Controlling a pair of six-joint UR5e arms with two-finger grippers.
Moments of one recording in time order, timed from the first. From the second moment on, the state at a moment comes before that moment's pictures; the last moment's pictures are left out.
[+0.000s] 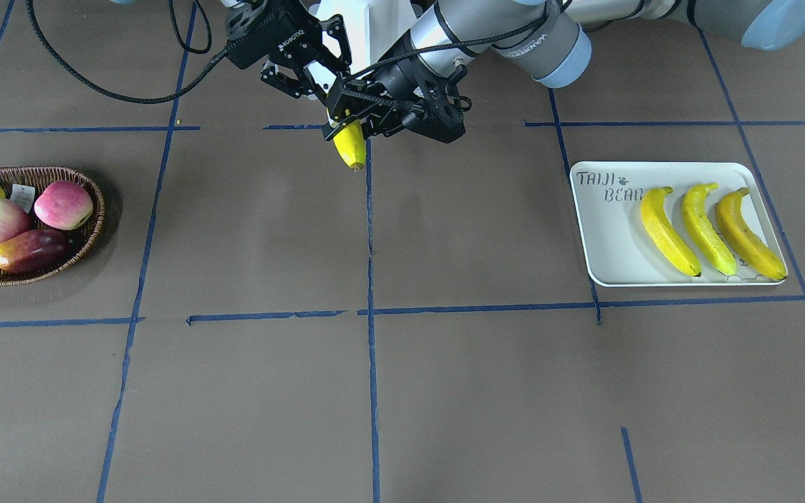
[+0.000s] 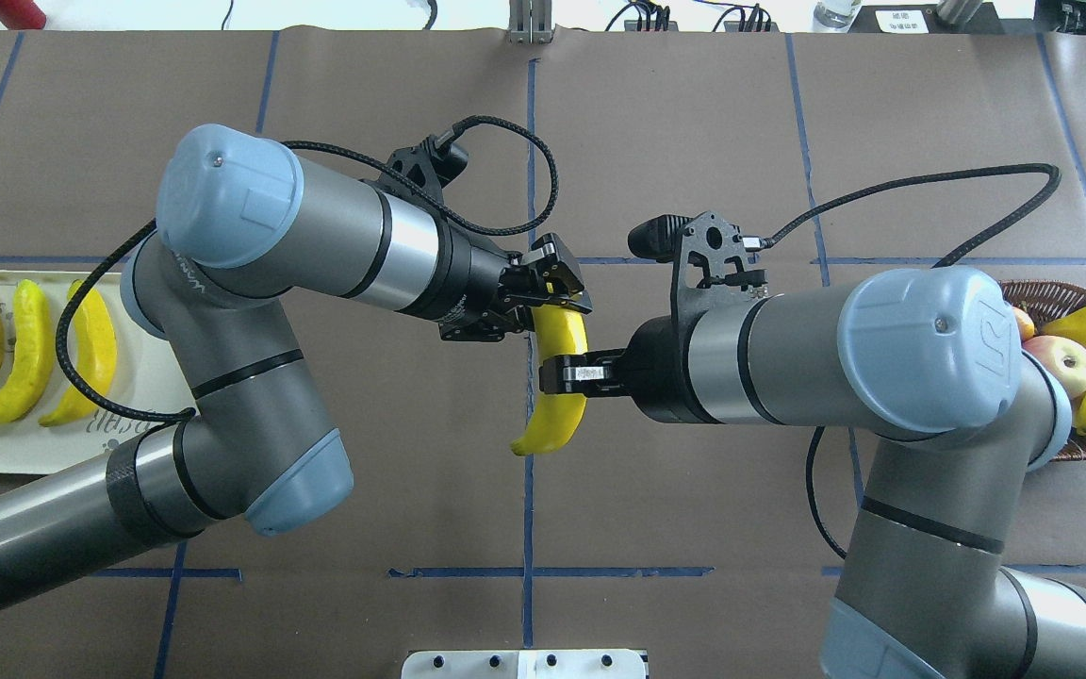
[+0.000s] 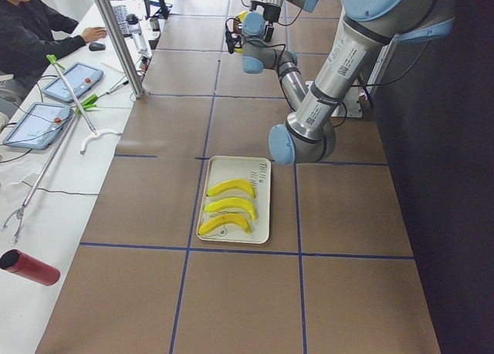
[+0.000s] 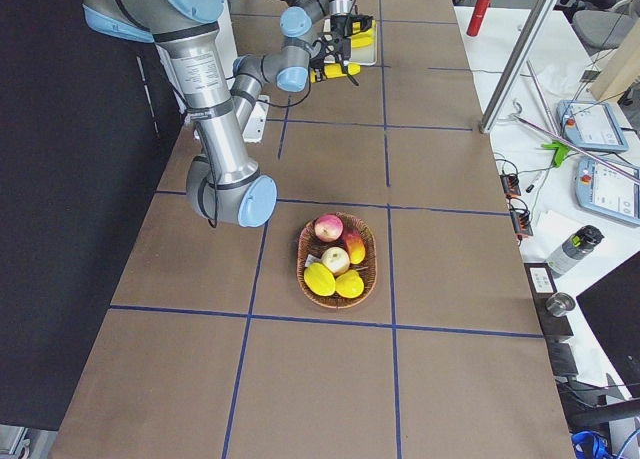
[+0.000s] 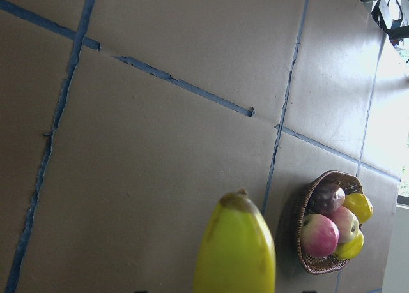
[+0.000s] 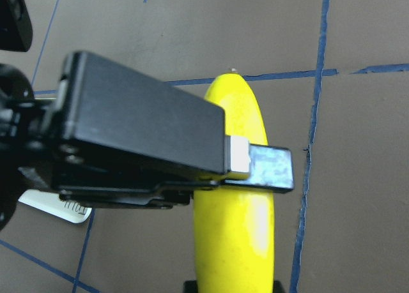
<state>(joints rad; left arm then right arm) -0.58 -2.25 -1.75 -2.23 -2.05 -1.73 0.45 -1.13 2.12 -1.22 1.79 1.29</state>
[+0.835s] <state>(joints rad) -0.61 -2.25 -1.72 -2.22 -2.05 -1.73 0.46 -1.14 2.15 -1.22 1.79 1.29</state>
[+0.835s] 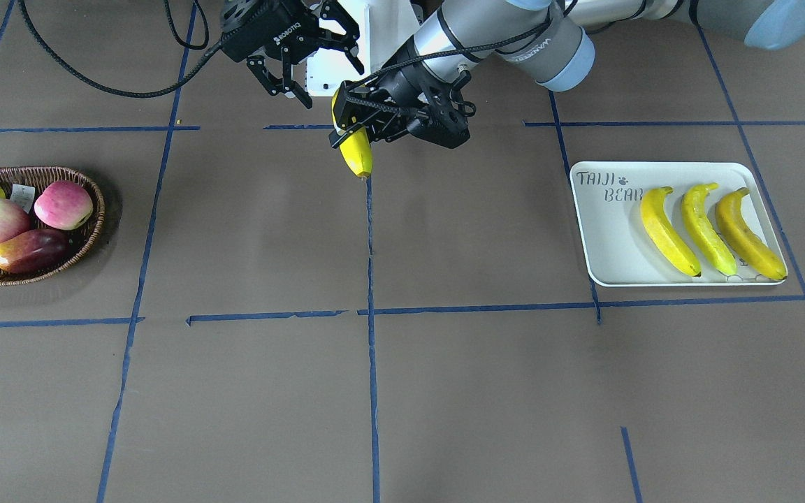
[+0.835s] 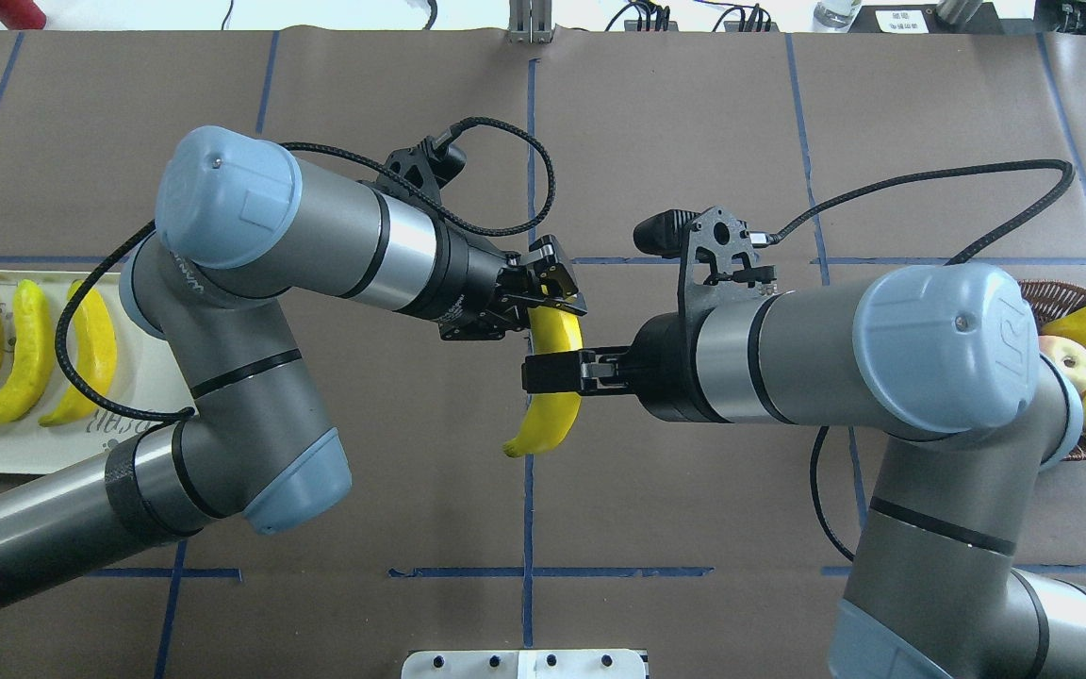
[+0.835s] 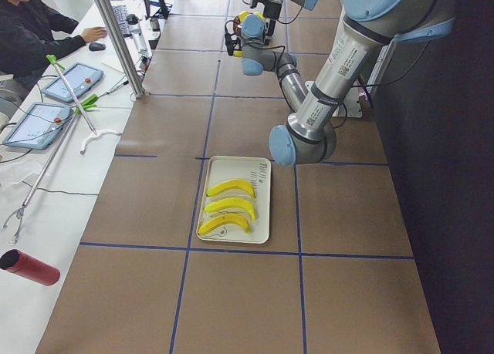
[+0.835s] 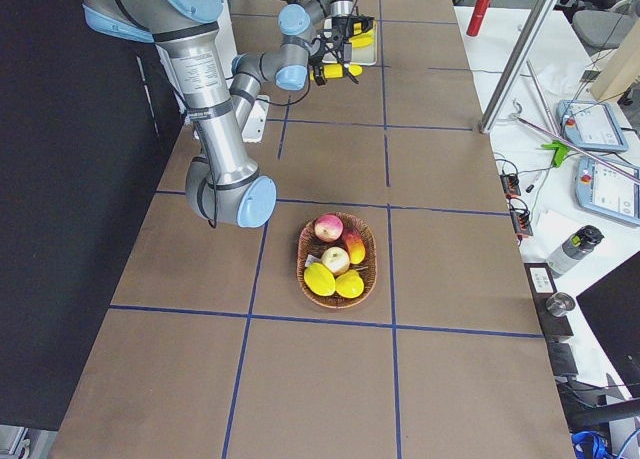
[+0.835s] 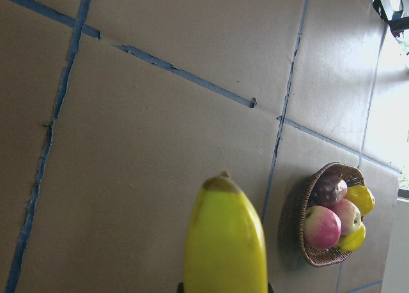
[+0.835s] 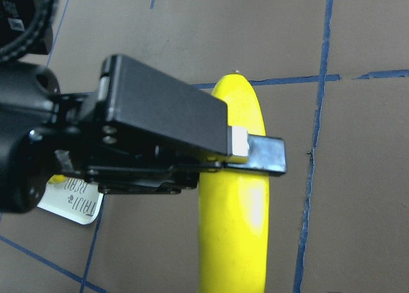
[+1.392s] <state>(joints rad) -0.74 -2.18 -1.60 -2.00 -2.05 -1.46 0.47 -1.21 2.24 -1.22 1.80 1.29</state>
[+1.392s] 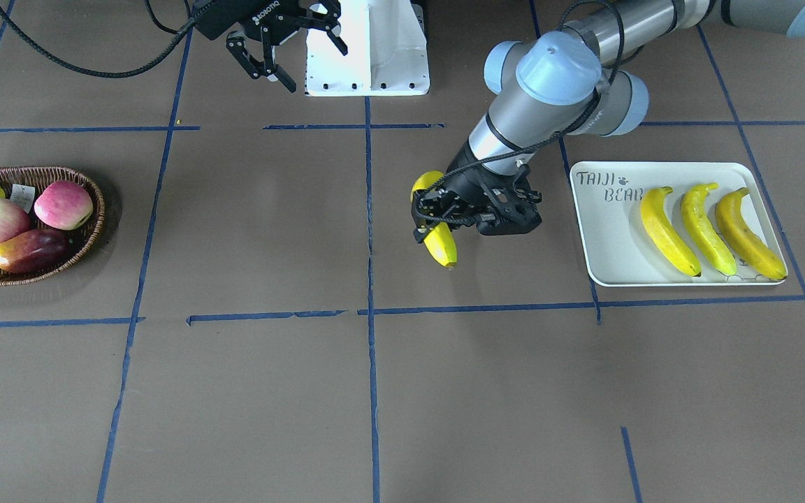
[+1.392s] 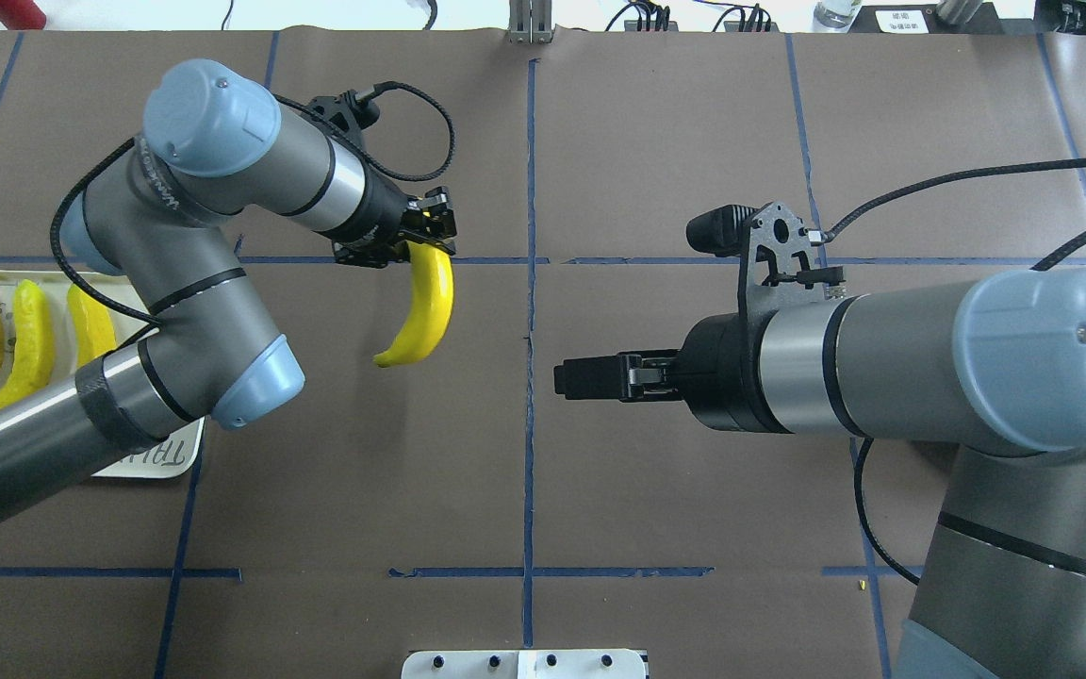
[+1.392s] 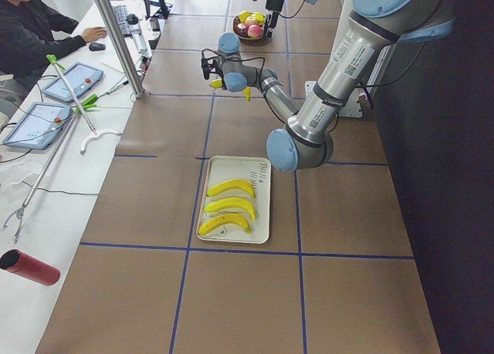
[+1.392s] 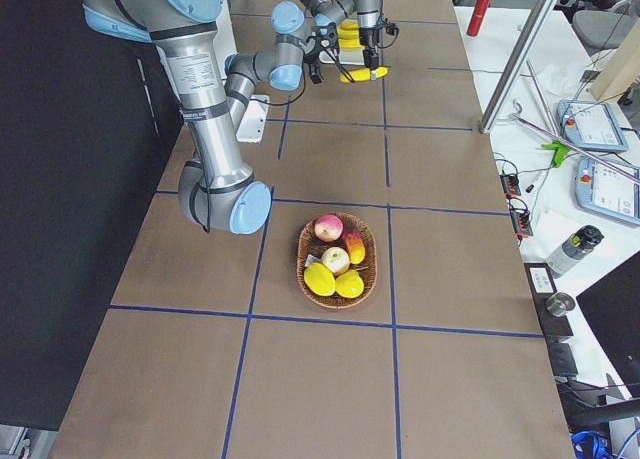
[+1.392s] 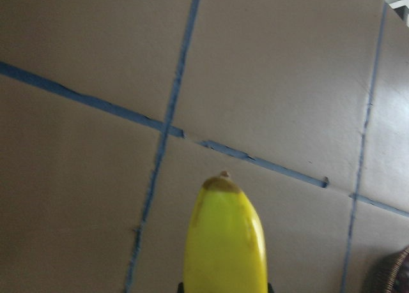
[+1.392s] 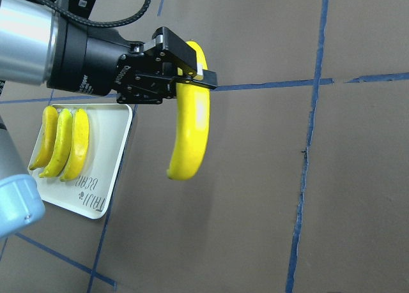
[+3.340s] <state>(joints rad) -0.81 -1.79 -1.68 -1.77 -2.00 -1.27 0.48 -1.23 2.24 -1.23 1.79 1.29</state>
